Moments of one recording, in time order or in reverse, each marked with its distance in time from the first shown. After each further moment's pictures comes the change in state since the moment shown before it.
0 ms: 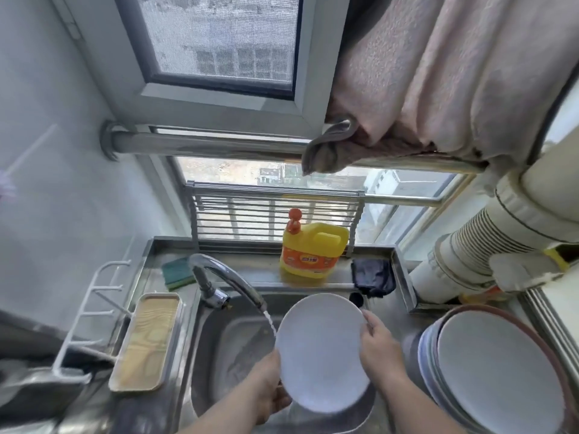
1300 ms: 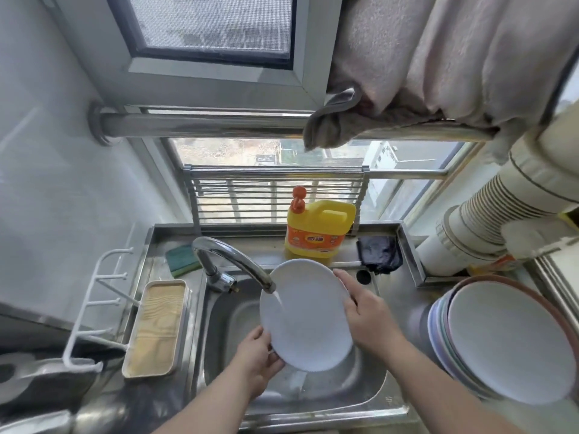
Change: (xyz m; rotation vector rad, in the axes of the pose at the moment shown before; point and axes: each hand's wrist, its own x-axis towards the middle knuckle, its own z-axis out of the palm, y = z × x) left_hand 0.006 0.010 -0.045 -0.196 0.054 0.093; right_hand -0.025 -0.048 0.003 -0.093 -0.135 -0.393
